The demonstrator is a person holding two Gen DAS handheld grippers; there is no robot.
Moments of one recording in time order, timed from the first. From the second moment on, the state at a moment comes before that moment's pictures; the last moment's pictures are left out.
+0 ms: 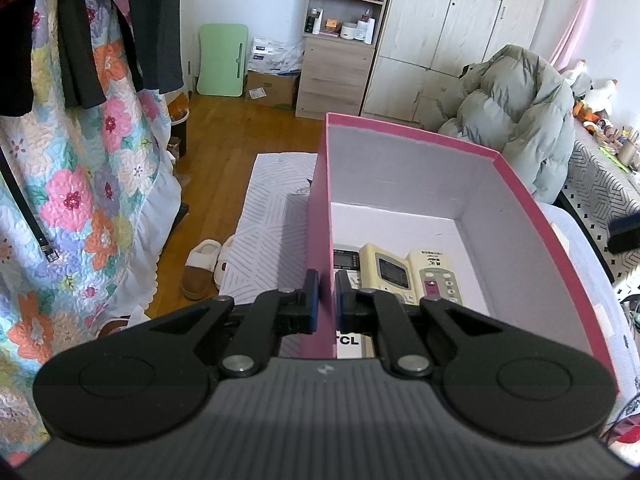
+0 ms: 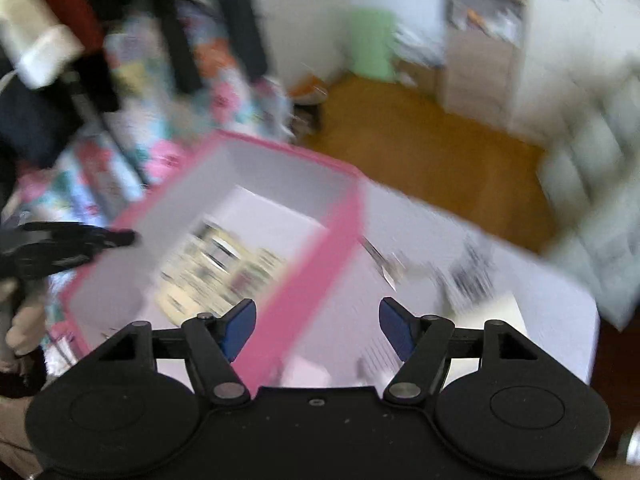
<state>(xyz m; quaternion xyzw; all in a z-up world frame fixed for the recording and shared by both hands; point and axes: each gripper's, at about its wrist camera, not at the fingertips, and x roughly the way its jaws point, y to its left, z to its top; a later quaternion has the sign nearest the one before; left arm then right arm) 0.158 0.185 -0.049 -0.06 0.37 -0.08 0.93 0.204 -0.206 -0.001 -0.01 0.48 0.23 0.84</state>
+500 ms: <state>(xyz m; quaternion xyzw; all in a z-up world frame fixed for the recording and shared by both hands) 0.163 0.170 -0.054 -0.03 0.38 -0.05 0.92 0.284 -0.305 -0.114 0.24 0.62 0.06 0.74</state>
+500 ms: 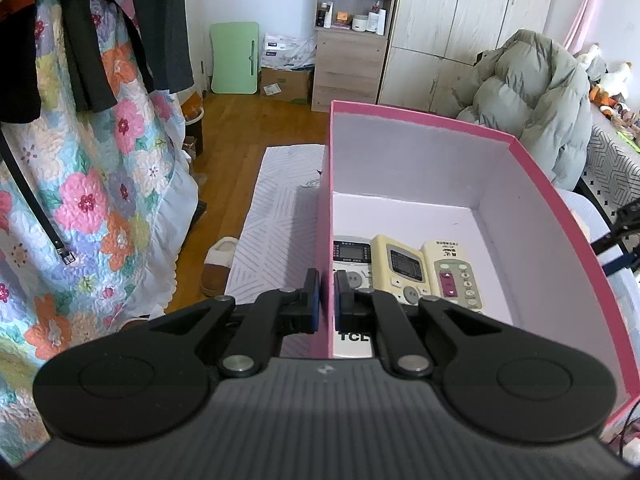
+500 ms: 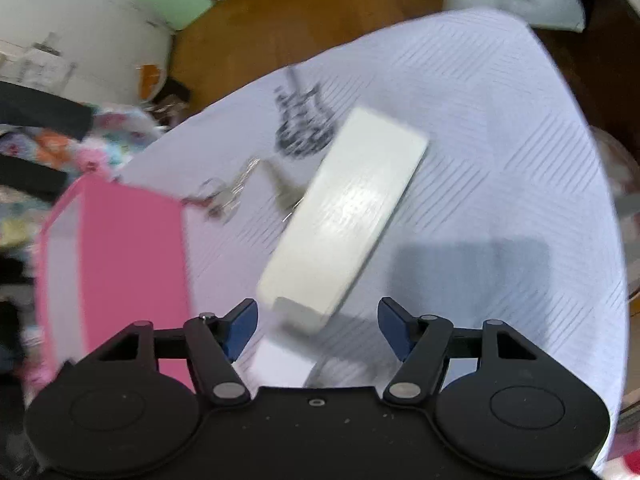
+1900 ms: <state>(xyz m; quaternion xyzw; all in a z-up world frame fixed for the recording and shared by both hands) 0.163 0.179 -0.054 -0.05 0.38 -0.06 0.92 0.310 -0.266 -0.089 0.08 0.49 0.05 0.86</state>
